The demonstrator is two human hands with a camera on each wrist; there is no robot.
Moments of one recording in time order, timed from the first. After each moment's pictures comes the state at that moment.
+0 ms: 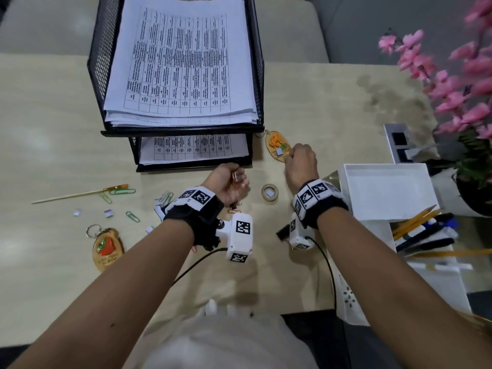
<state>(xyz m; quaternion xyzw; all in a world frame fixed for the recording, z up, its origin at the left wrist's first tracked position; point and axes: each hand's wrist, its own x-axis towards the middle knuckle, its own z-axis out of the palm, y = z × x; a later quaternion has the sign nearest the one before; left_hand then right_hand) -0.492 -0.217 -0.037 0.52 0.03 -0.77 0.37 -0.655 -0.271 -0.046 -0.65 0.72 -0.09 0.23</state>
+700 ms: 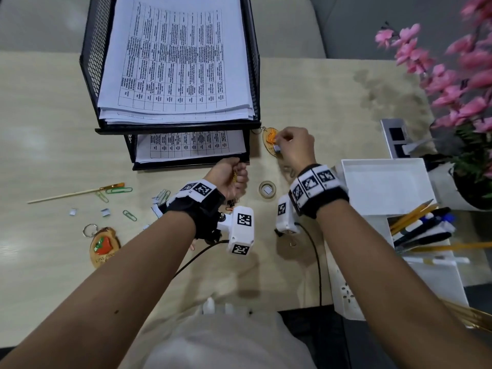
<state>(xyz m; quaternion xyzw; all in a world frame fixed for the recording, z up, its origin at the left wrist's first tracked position) -0.494 -0.224 -0.044 0.47 0.04 -0.81 0.34 -0.639 -0.278 -0.009 -0.58 0.70 -0.22 0.35</state>
